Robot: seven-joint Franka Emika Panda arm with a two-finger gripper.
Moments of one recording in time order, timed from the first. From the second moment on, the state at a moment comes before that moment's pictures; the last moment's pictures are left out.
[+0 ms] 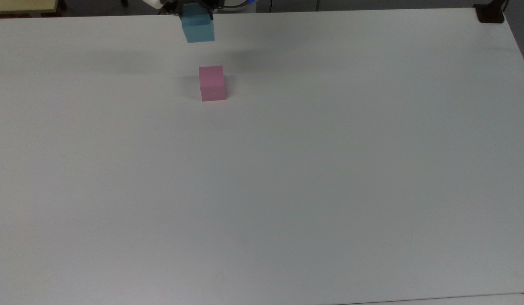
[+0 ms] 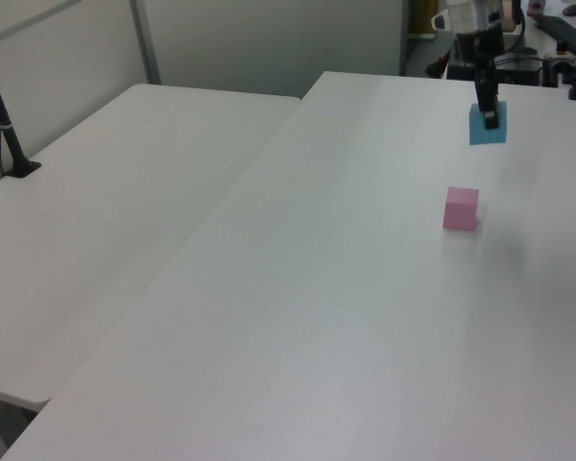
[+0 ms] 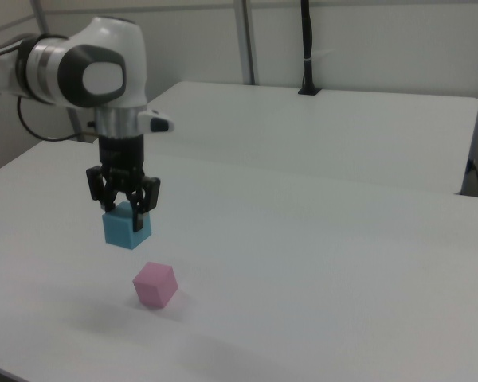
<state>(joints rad) -0.16 -0.08 0.12 -1.92 0.01 1.56 -0.17</state>
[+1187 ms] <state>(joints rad) -0.13 -0.03 0.12 -2.16 -0.01 1.99 -0.05</state>
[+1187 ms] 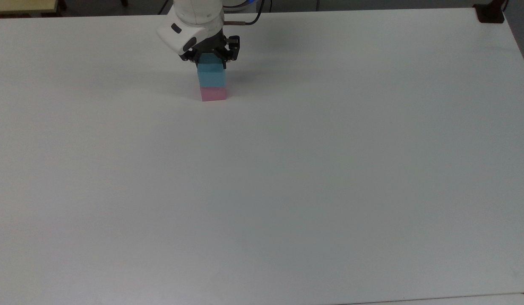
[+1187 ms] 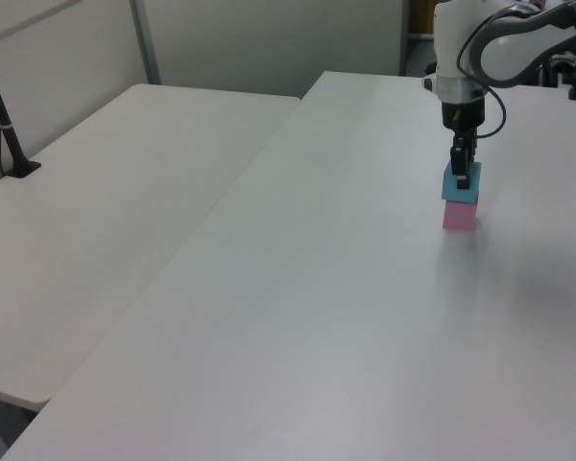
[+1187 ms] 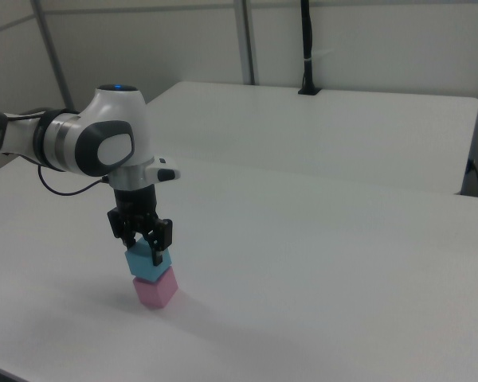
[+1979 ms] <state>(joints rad) -0.16 -0.04 0.12 -2.01 -0.02 1.82 -0.04</state>
